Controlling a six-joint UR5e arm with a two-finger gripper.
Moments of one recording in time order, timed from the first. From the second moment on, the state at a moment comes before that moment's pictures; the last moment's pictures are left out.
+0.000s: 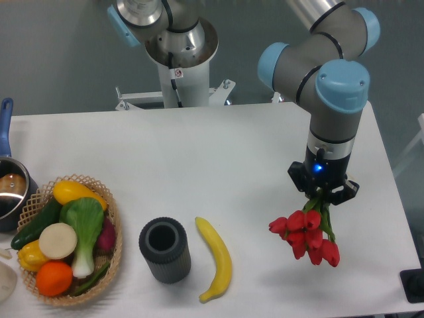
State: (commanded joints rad) arm 2.63 -1.96 -1.45 -1.03 1.46 1.18
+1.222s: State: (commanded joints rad) arm 2.62 -1.95 -1.43 -0.80 0.26 0.87
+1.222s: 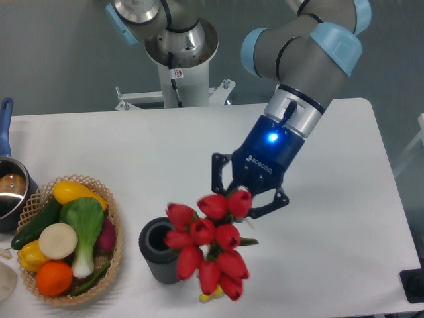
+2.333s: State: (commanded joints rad) arm 2.56 -2.05 -1.43 -0.77 0.06 0.94
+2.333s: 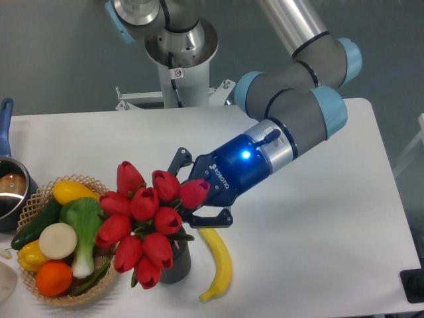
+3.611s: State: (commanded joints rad) arm 2.53 -2.13 -1.69 -0.77 0.07 1.25
